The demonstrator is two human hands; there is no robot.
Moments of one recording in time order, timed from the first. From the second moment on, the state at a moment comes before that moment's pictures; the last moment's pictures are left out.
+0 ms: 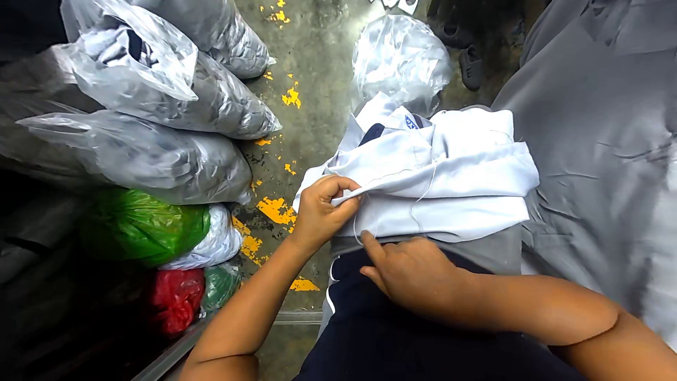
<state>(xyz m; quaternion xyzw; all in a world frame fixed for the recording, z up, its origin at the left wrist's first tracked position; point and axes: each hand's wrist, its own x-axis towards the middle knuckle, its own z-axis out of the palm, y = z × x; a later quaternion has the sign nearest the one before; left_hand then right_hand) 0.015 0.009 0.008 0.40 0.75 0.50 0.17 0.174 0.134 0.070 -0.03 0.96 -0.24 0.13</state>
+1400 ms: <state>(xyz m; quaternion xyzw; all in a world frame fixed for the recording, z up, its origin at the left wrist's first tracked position) 0.008 -0.013 0.006 0.67 0.64 0.37 0.05 0.122 0.313 0.009 0.07 0.94 -0.32 -0.04</state>
